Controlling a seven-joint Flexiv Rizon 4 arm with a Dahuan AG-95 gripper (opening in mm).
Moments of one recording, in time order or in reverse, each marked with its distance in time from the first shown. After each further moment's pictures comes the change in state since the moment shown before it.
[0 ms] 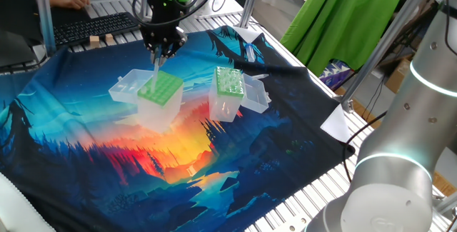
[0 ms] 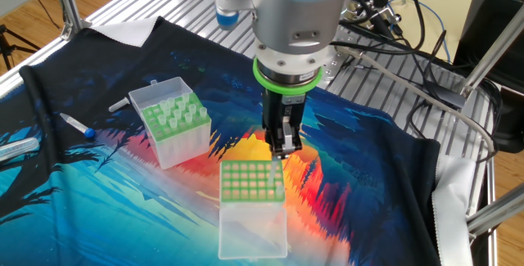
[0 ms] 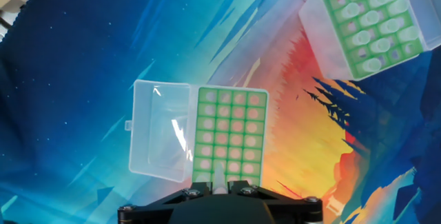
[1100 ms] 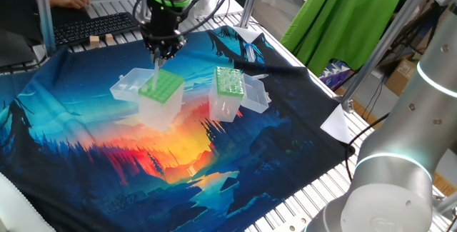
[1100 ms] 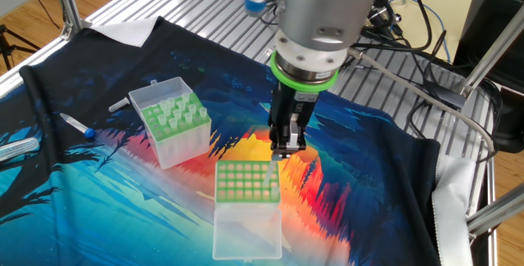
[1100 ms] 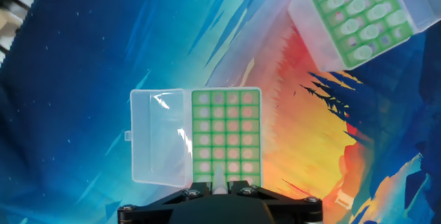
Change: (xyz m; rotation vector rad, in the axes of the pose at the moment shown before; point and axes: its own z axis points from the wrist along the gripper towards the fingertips) arm 0.001 -0.001 0.000 0.000 -0.130 0.087
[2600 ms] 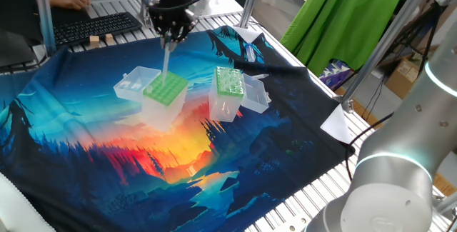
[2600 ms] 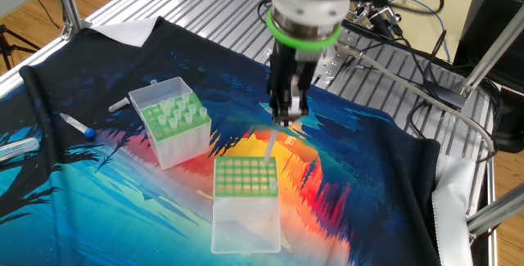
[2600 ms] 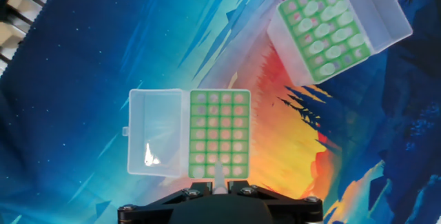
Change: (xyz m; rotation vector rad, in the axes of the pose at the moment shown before) arm -0.010 -0.023 -0.065 0.020 0.054 -0.067
